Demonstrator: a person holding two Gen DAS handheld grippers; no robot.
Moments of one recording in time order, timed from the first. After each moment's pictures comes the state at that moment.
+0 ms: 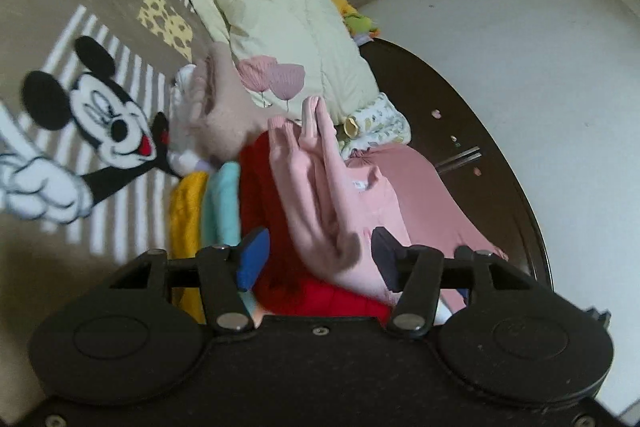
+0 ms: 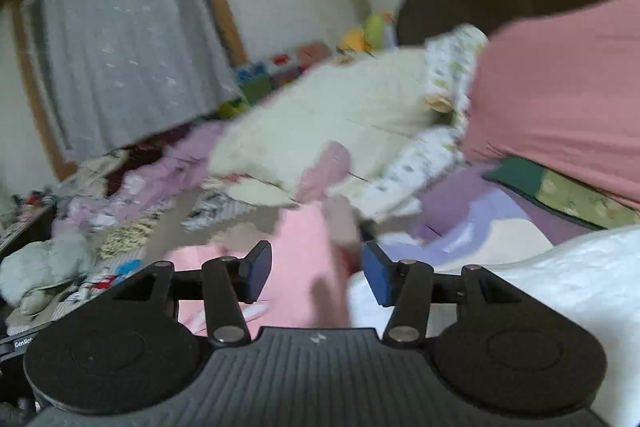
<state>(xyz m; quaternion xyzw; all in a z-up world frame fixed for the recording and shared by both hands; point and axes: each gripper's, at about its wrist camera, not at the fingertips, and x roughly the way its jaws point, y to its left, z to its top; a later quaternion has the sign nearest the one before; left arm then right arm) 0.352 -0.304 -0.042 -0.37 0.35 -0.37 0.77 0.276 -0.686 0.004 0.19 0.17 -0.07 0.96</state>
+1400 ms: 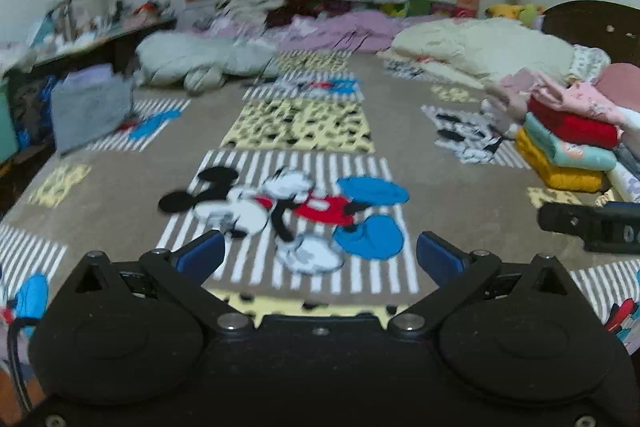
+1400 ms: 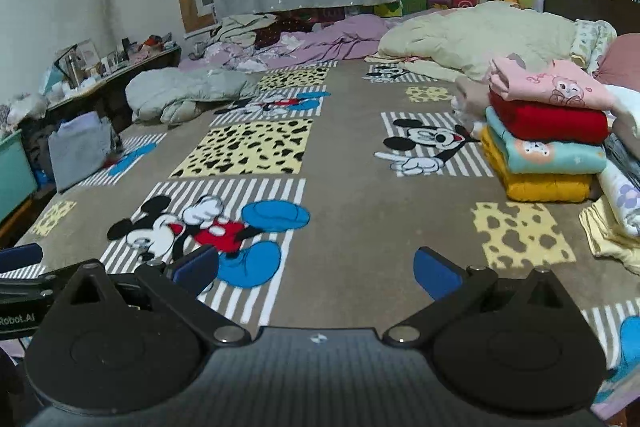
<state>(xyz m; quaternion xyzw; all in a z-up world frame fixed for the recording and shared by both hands) 0.010 -0.020 0.003 0.00 0.29 -0.01 0.96 0.043 -0.261 0.002 0.07 0.29 0.06 0.95</state>
